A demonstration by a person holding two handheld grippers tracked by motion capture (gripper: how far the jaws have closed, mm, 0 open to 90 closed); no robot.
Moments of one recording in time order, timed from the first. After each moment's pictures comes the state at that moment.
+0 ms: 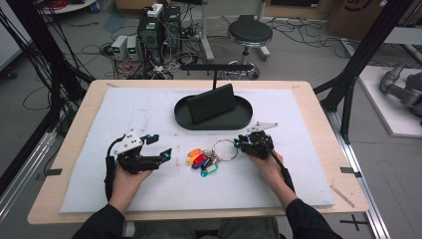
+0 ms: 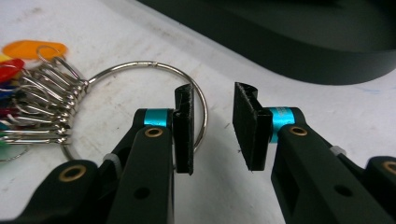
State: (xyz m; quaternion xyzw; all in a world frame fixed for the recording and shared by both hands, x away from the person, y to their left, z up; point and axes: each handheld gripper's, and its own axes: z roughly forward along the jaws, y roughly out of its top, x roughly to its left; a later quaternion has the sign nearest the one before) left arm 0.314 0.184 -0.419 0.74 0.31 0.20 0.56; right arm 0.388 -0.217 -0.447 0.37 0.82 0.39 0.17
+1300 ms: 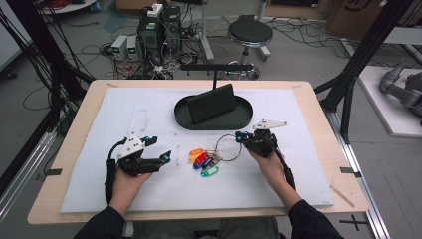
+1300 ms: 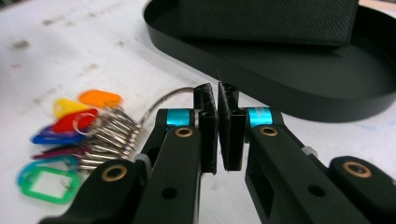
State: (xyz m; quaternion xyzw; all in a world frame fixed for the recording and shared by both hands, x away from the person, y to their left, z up) left arm 0.309 0.182 -0.425 0.75 0.31 0.23 0.53; right arm 0.376 -0.222 -0.423 0.36 0.79 0.47 0.16
